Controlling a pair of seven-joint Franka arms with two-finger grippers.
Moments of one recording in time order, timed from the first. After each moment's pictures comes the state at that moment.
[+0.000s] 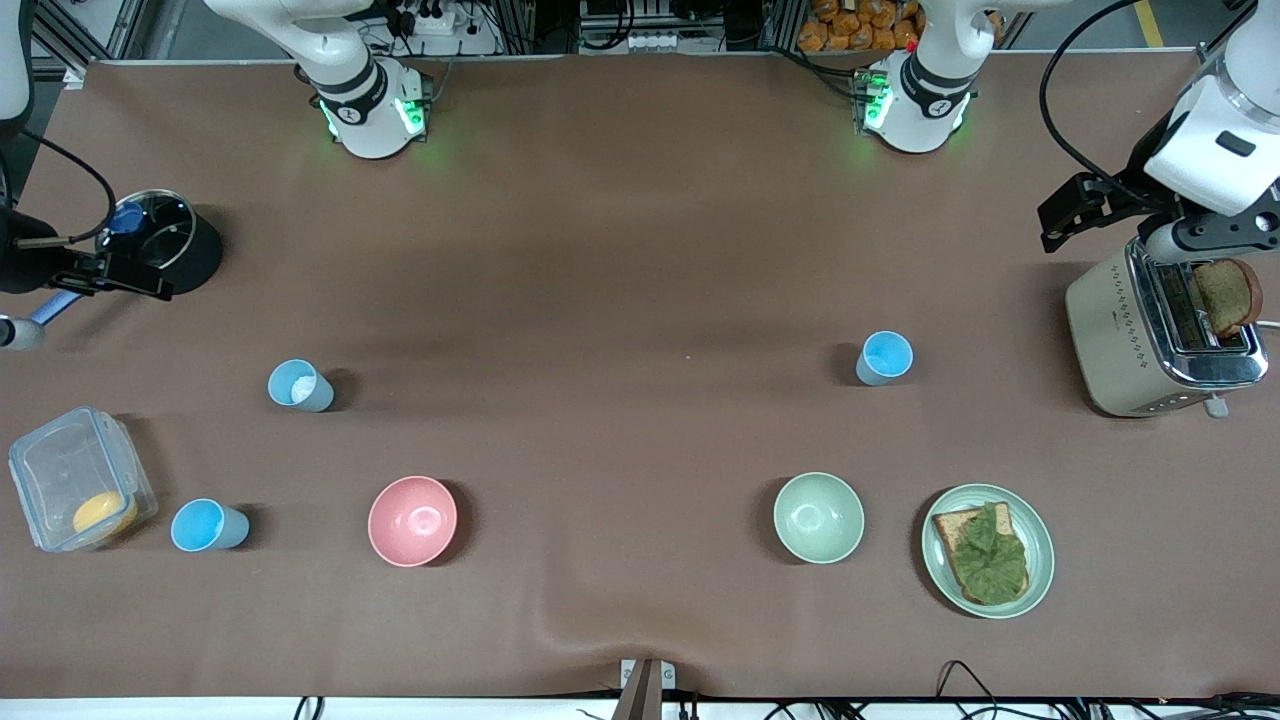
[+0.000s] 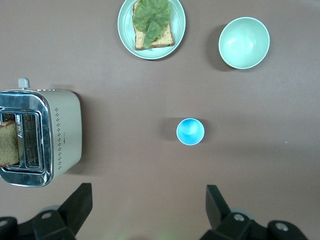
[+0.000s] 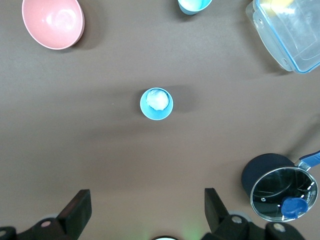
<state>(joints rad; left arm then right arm) -0.10 0.00 -0.09 -1.49 0.06 1.49 -0.24 0.07 0.11 -0.19 -1.56 0.05 1.49 -0.02</state>
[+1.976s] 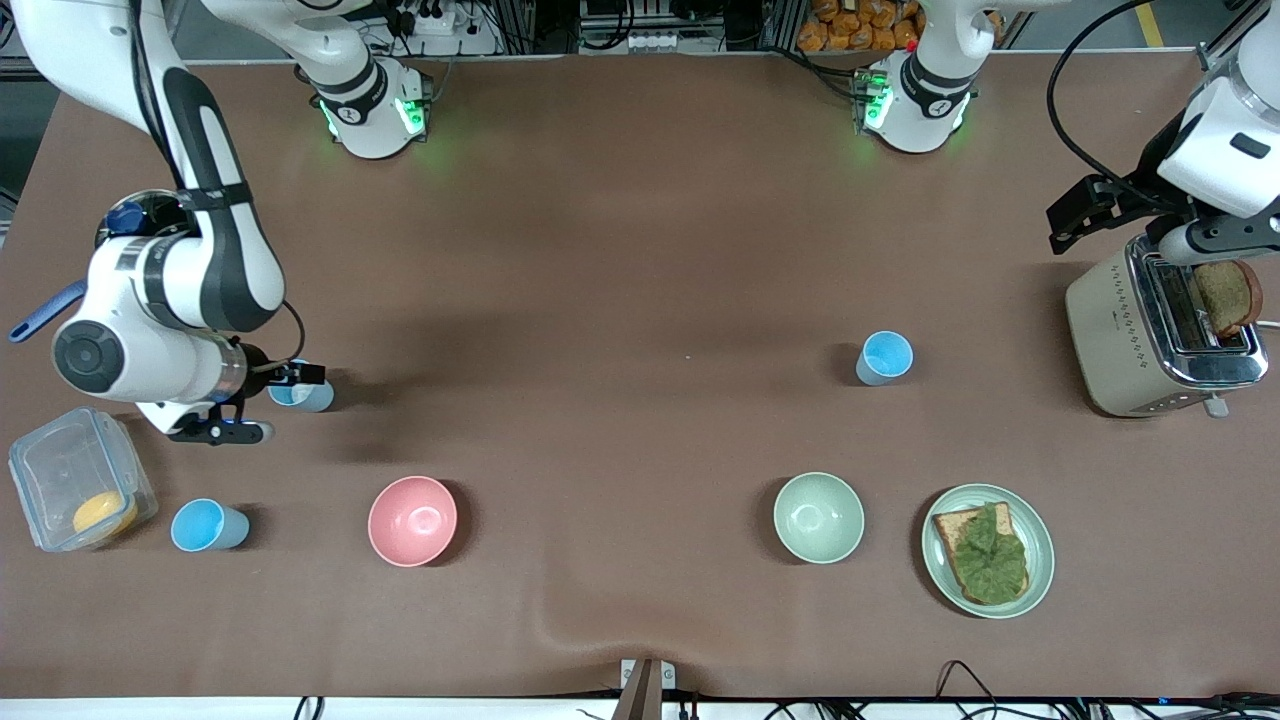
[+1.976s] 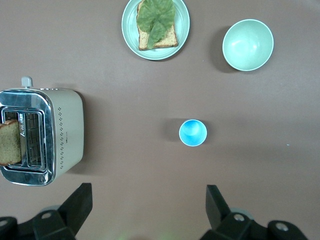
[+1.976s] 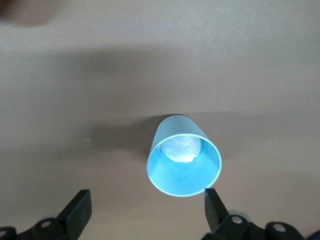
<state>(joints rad) -0.08 0.00 -0.09 -1.49 0.06 1.49 -0.24 0.16 0.40 -0.18 -1.86 0.07 1.99 -0.01</state>
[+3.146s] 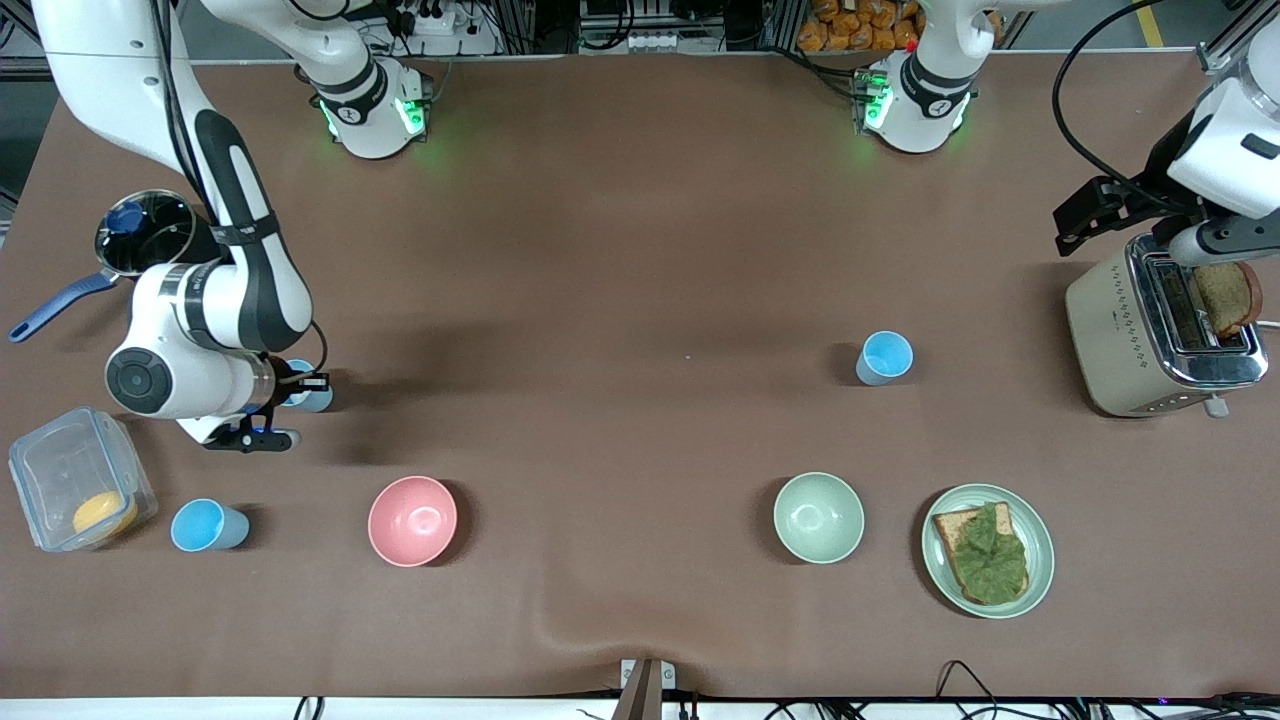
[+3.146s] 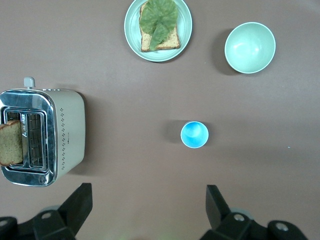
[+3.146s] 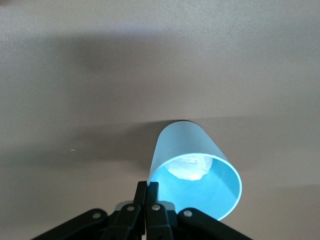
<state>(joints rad) -0.07 0.00 -0.09 -1.49 0.06 1.49 -0.24 0.16 0.47 -0.18 -1.87 0.07 2.03 -0.01</state>
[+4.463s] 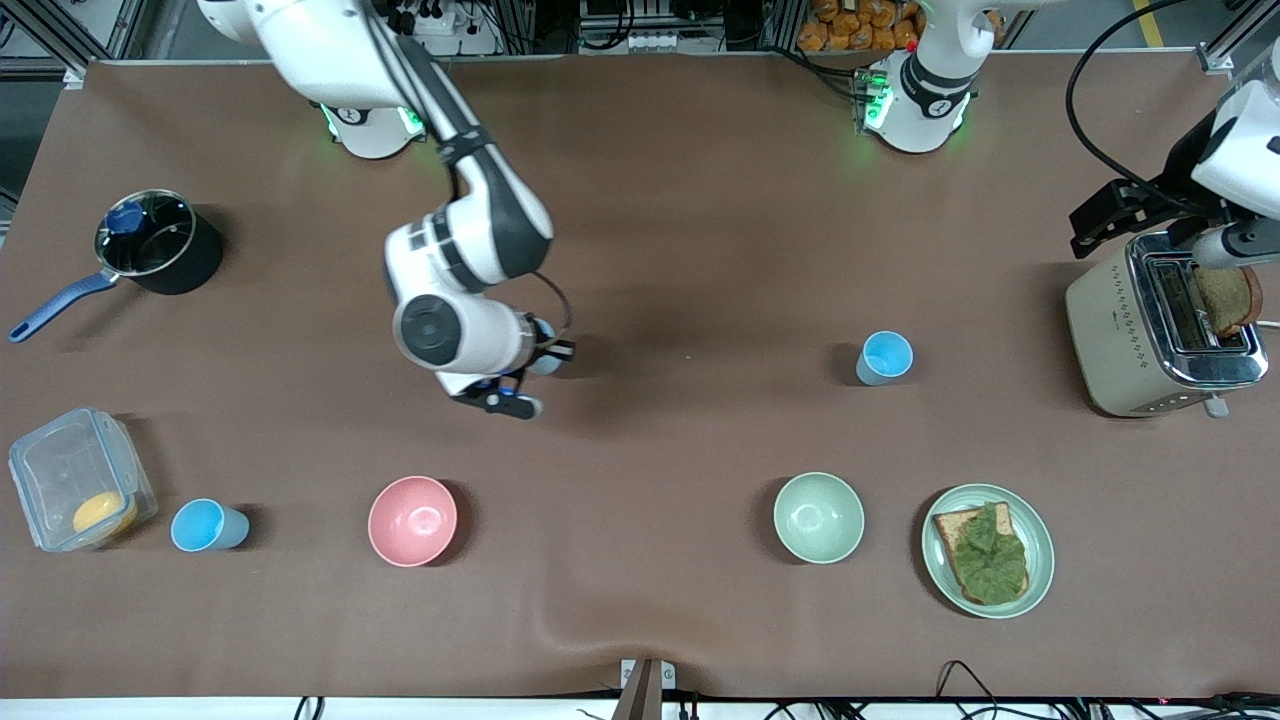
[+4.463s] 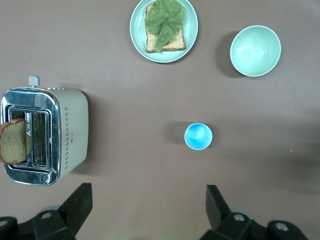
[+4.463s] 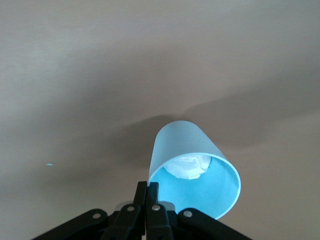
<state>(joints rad) -0.04 0.00 -0.10 -1.49 0.06 1.49 -0.24 0.70 0.59 -0.16 -1.57 0.44 1.97 0.64</state>
